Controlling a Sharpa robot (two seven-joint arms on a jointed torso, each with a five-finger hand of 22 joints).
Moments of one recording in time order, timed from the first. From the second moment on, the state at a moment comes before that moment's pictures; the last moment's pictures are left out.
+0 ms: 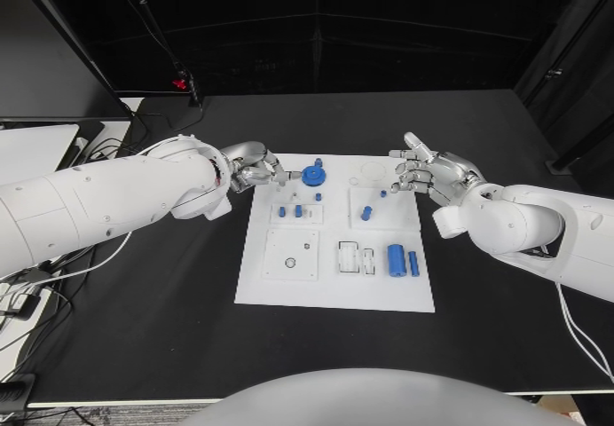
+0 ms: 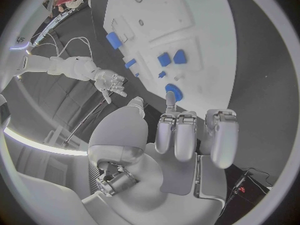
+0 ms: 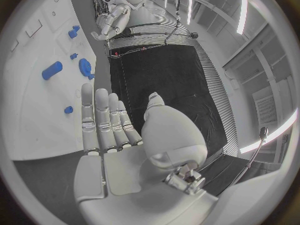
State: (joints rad) left arm 1.39 -0.62 -0.24 1.25 -0.91 -0.13 -0.04; left_hand 1.00 0.03 -0.12 0.29 0.34 0.71 0.11 0.48 0.86 1.47 0.05 1.55 1.31 1.47 0.00 1.57 1.31 0.01 1.47 0.10 1.54 1.31; right arm 1.15 -1.01 -0.06 1.58 0.07 -0.28 0.28; right_hand 1.14 0.15 -0.27 0.29 0.32 0.50 0.16 0.48 0.08 0.60 0.14 1.02 0.66 0.81 0.09 1.08 0.77 0.17 0.76 0.20 0.66 1.03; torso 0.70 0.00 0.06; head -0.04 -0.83
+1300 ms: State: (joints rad) left arm 1.31 -0.46 -0.24 1.07 -1.37 -0.48 0.40; left_hand 1.52 -0.12 0.05 0.29 0.16 0.79 0.16 0.21 0.24 0.80 0.13 0.37 0.22 1.46 0.07 1.57 1.31 0.01 1.47 0.18 1.57 1.31; right arm 1.15 -1.00 -0.06 1.59 0.07 -0.28 0.37; right_hand 1.14 0.16 -0.29 0.29 0.32 0.48 0.16 0.51 0.08 0.53 0.18 1.01 0.58 0.65 0.13 0.98 0.63 0.17 0.69 0.23 0.59 0.97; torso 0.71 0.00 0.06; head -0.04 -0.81
